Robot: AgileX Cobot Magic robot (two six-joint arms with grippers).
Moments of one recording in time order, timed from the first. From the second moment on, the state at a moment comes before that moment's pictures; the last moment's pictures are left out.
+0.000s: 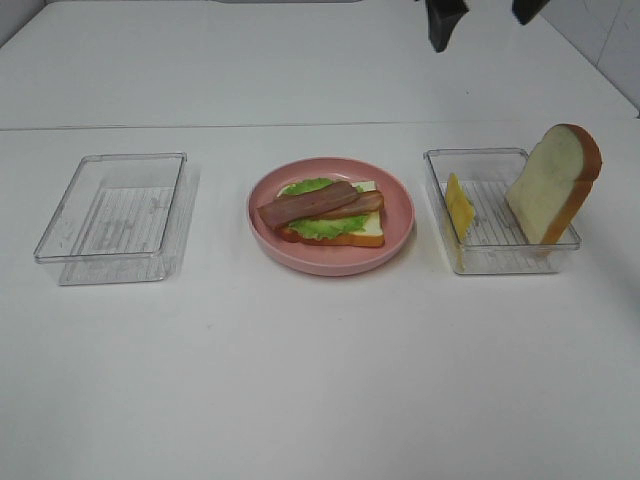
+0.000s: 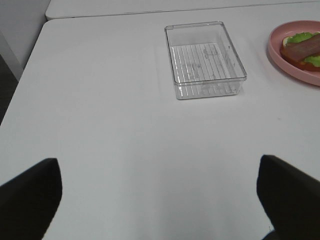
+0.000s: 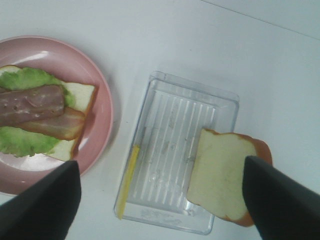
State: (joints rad) left arm 0.00 0.00 -0.52 -0.01 1.08 -0.01; right arm 0.38 1.94 -1.94 -0.24 1.19 0.08
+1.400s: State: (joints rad) left arm 0.00 0.00 -0.52 -0.01 1.08 -0.01; right arm 0.33 2.18 -1.71 -0.04 1.07 0.00
